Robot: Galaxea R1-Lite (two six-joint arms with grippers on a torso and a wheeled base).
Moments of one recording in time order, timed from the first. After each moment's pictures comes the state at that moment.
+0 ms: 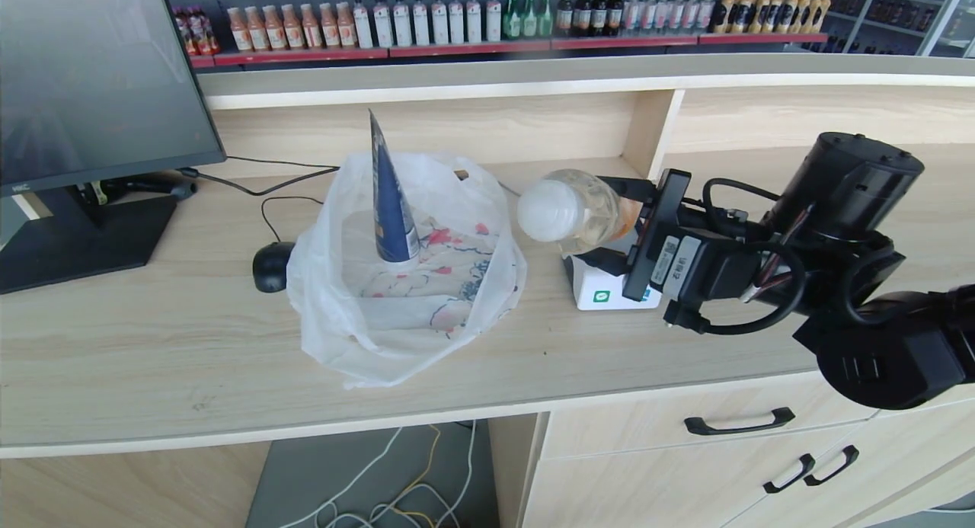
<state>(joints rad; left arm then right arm) 0.00 0.00 0.00 0.00 0.00 0.00 0.45 1.80 -0.95 -1.07 0.71 -1.22</state>
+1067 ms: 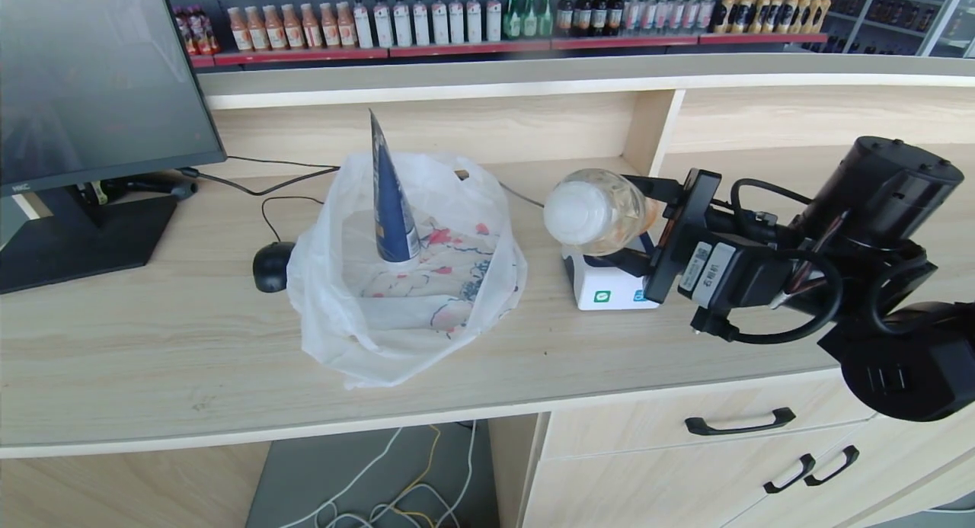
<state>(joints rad) 0.00 0.00 0.00 0.00 0.00 0.00 0.41 1.77 -0.89 -1.13 0.73 -1.22</state>
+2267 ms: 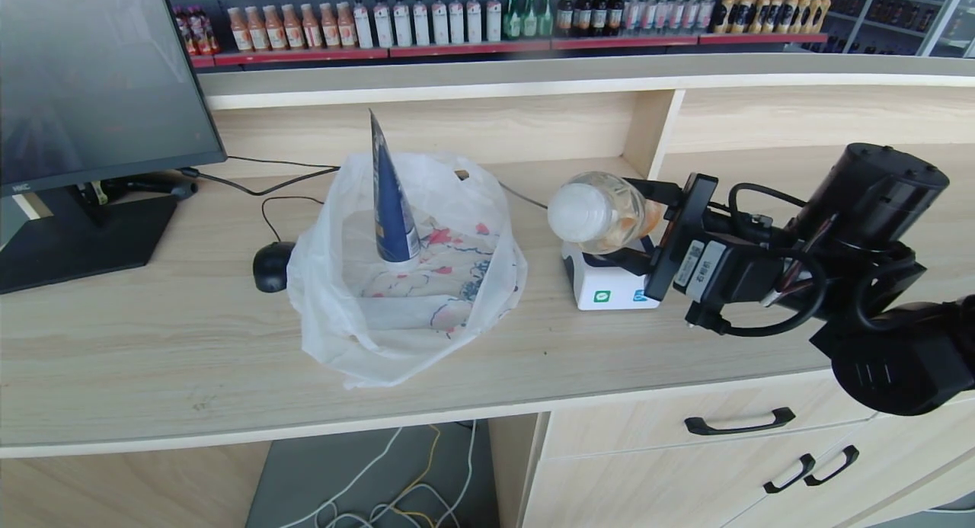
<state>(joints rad) 0.00 0.00 0.00 0.00 0.00 0.00 0.38 1.80 -0.89 -1.15 0.72 -1.21</state>
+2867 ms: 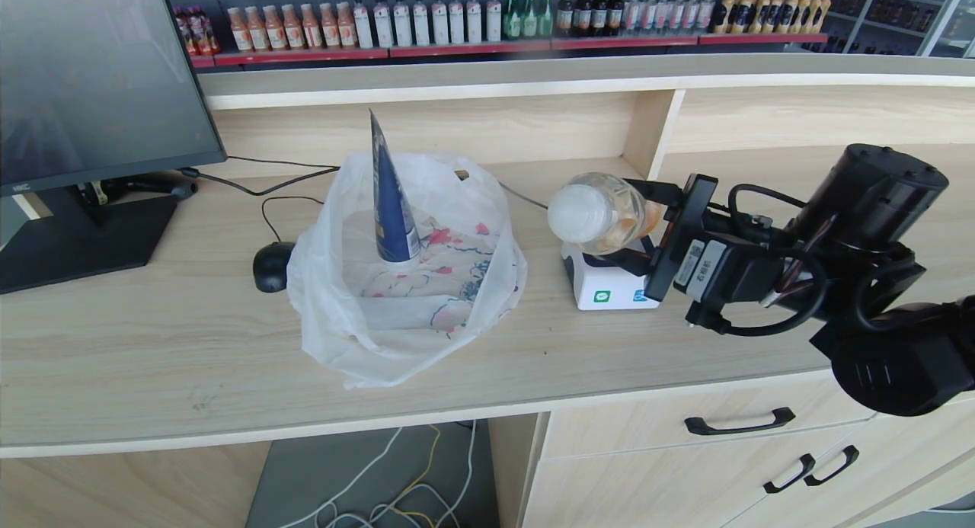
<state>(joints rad) 0.00 0.00 0.00 0.00 0.00 0.00 0.38 1.80 -0.89 -1.15 0.72 -1.20</state>
